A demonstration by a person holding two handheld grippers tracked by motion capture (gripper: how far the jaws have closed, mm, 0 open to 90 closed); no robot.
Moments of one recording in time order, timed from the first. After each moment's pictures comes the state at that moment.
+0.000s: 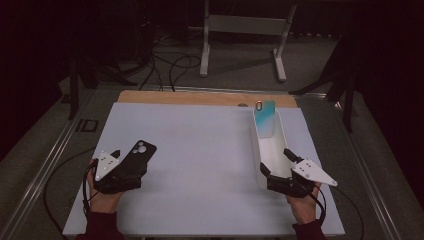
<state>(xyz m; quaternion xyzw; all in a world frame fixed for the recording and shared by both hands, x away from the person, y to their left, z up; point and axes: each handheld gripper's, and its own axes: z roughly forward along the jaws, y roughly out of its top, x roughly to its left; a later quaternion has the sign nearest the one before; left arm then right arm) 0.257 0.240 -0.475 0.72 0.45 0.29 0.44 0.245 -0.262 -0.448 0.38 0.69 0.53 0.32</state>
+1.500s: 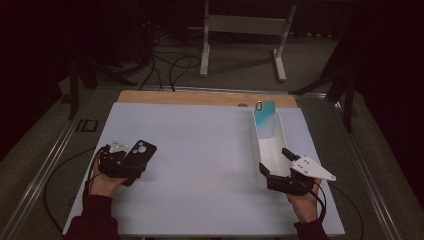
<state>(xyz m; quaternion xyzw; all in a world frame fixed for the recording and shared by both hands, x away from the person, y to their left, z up) 0.319 0.253 -0.504 0.79 0.50 0.17 0.31 0.251 -0.262 -0.445 0.38 0.71 0.51 0.30</state>
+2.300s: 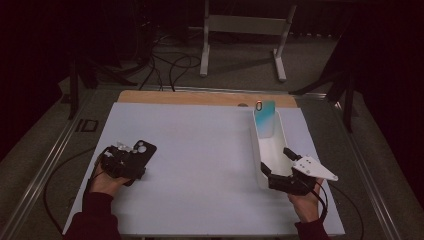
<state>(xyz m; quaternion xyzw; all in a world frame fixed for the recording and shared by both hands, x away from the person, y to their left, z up) 0.333 0.253 -0.524 0.81 0.52 0.14 0.22 0.251 -0.265 -0.444 0.38 0.70 0.52 0.30</state>
